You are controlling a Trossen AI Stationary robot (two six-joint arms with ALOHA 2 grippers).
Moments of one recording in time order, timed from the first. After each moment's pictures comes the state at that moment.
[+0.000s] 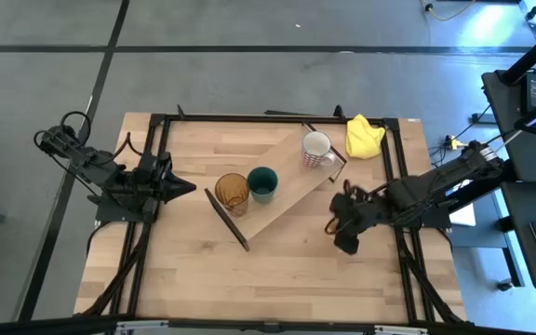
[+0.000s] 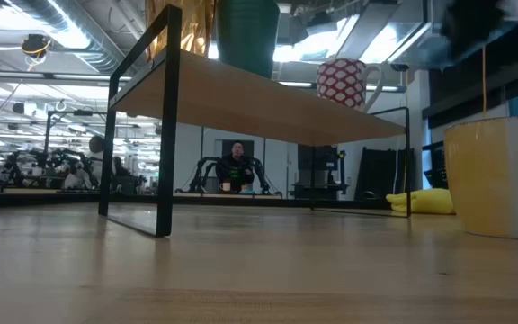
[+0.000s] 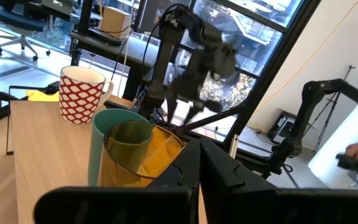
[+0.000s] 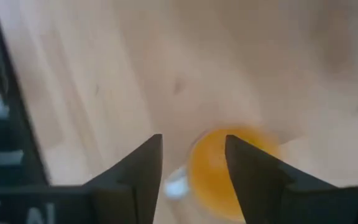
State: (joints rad) left arm -0.56 0.60 0.83 -0.29 -0.58 -0.43; right arm 0.43 1.30 1.17 -1.02 0.17 0.81
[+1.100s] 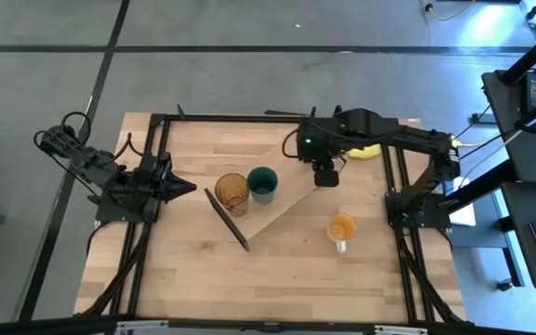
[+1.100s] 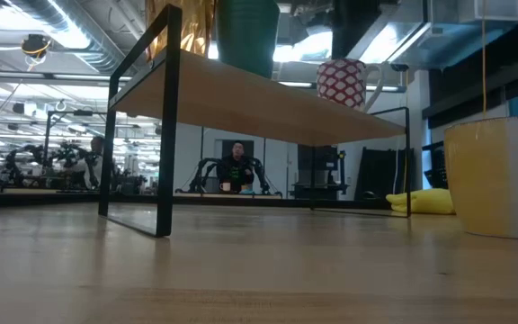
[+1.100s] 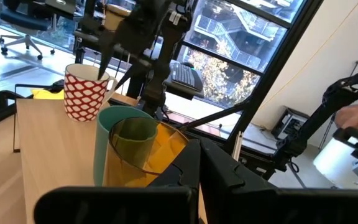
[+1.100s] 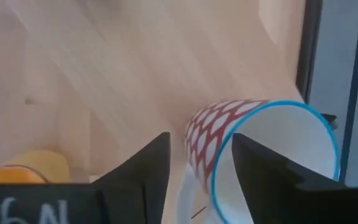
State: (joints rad) left arm -0.56 0.60 0.83 -0.31 -0.59 -0.43; right arm -0.14 1.69 1.85 -1.40 0.16 -0.27
